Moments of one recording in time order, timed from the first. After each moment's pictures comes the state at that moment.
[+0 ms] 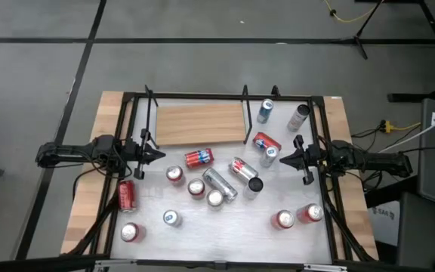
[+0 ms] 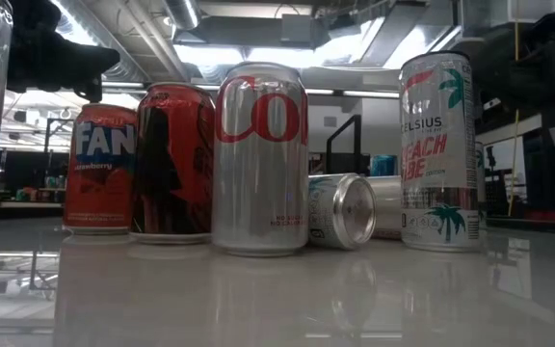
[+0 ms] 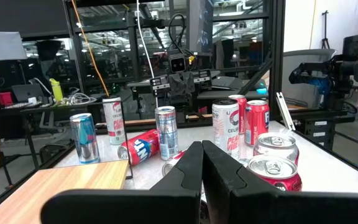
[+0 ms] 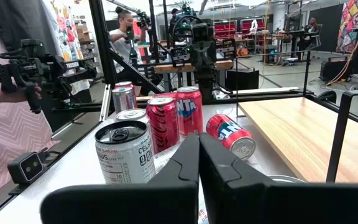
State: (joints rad) left arm 0.00 0.00 0.01 0.11 0.01 0.06; right arm 0.00 0.00 0.01 0.04 -0.14 0.09
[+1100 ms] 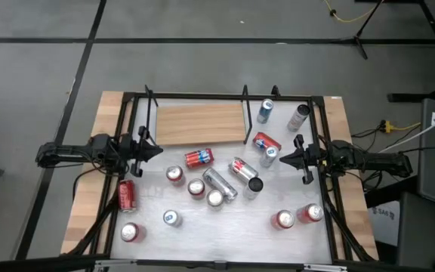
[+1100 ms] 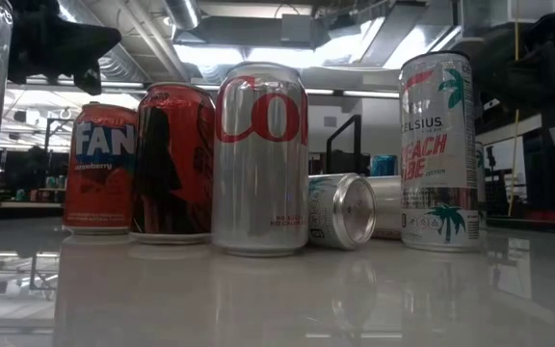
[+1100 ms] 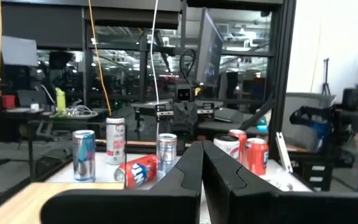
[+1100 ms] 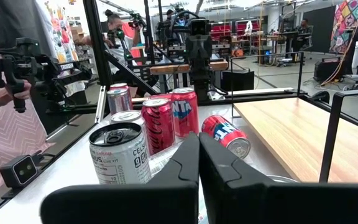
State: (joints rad) left arm 0.00 0.00 0.01 0.23 -0.02 -0.08; right arm 0.00 0.00 0.01 0.05 -0.12 0.09
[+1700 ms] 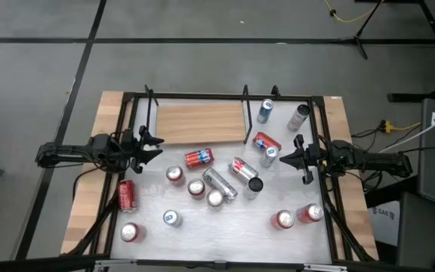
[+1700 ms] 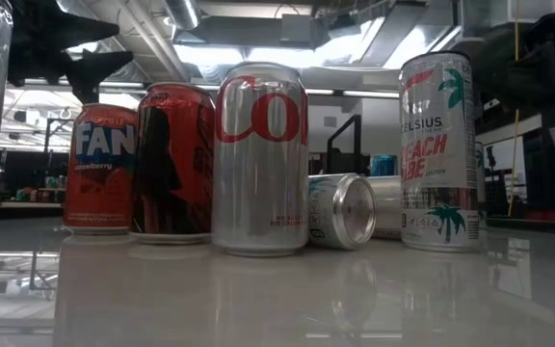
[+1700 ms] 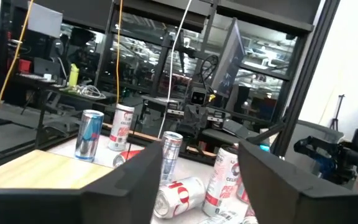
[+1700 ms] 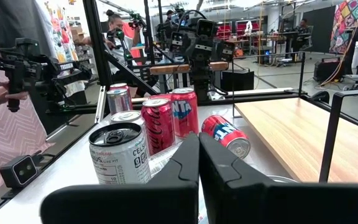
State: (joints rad) left arm 0.00 0.01 0.01 0.23 -0.12 -0.26; right arm 0.00 0.00 0.01 0.05 -0.12 0.09
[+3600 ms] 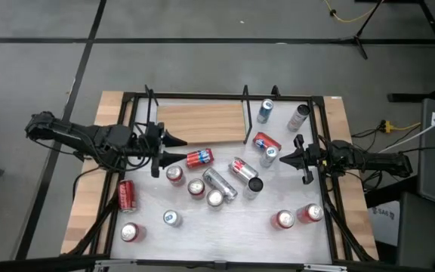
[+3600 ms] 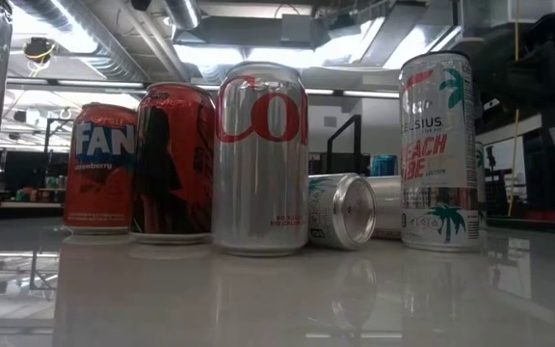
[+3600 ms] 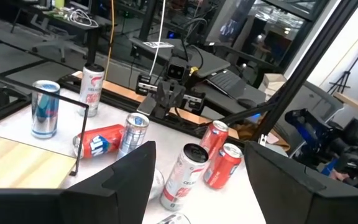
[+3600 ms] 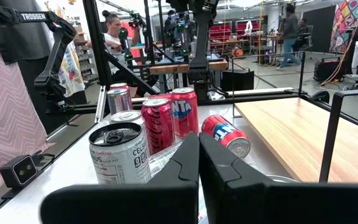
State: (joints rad) left arm -0.23 0.88 0.82 -0.06 -0.29 -0.41; right arm 0.00 0.00 0.01 0.05 -0.12 0.09
